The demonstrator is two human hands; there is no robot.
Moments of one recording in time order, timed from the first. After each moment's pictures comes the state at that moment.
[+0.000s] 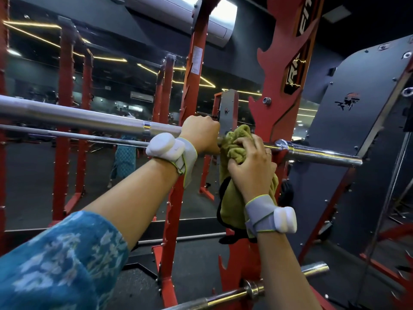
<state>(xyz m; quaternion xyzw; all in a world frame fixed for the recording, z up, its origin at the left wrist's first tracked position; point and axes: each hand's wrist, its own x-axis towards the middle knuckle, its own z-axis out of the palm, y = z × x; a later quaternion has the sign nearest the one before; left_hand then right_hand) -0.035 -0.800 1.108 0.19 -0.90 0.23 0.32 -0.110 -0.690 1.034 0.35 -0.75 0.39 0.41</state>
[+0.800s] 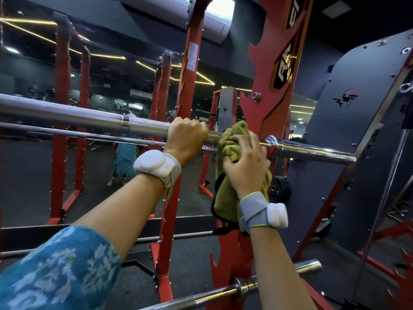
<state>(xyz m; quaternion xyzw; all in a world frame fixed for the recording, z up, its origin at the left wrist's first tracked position) -0.060 -0.804 1.076 0.24 -0.80 0.35 0.43 -0.137 -0.682 1.030 0.35 -0.73 0.41 0.41</state>
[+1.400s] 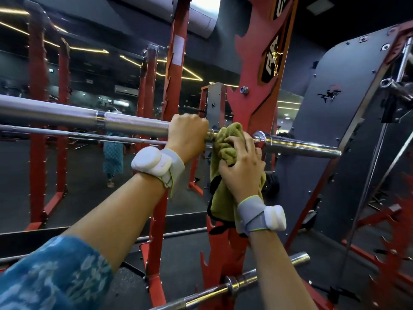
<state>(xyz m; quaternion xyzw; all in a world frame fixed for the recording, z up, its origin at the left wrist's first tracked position) -0.084 -0.783 1.086 0.23 -0.83 0.28 0.42 -0.158 -0.674 1.019 0.36 -0.73 0.40 0.42</state>
